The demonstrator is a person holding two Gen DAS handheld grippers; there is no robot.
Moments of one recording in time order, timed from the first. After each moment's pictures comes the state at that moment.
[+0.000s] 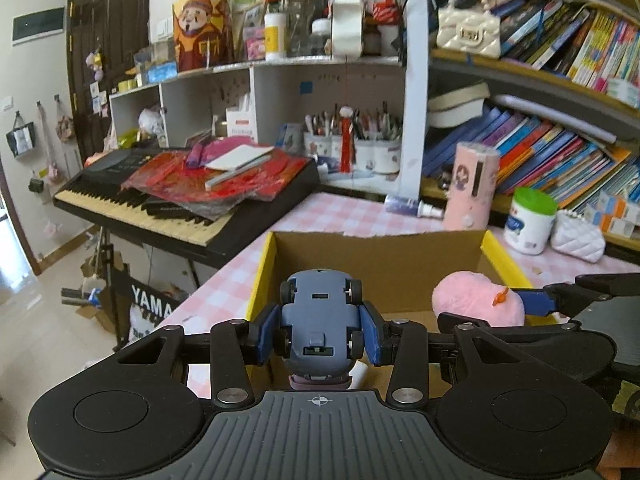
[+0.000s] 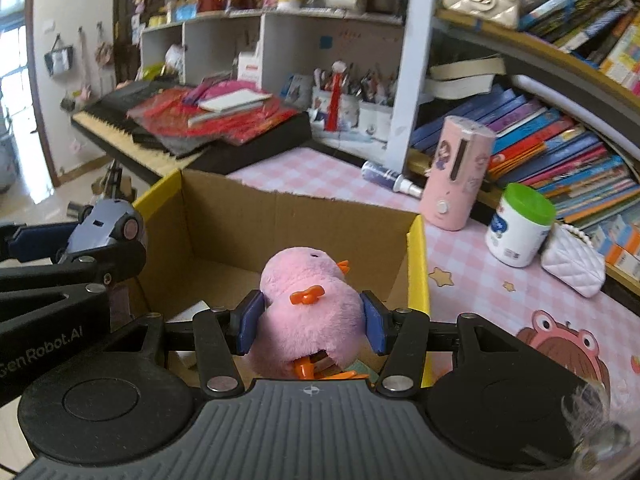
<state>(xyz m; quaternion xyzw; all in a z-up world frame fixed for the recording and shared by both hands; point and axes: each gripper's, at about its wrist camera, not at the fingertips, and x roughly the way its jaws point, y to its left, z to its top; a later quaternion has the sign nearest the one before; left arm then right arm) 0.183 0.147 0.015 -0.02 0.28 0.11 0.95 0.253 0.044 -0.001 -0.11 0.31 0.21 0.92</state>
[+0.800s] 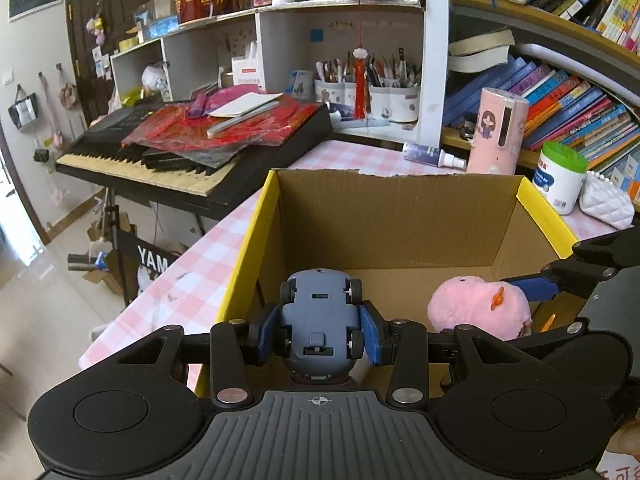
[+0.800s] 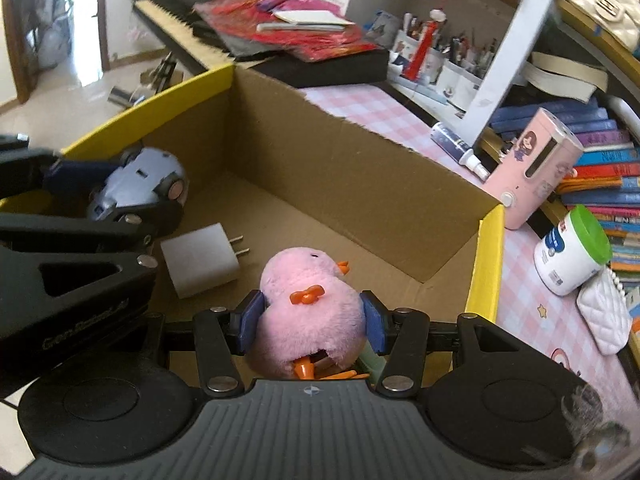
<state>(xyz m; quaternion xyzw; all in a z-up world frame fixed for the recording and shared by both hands) 0.208 0.151 -0.019 -0.02 0.34 0.12 0.93 0.273 0.076 -0.033 -0.25 0.37 0.28 0.85</state>
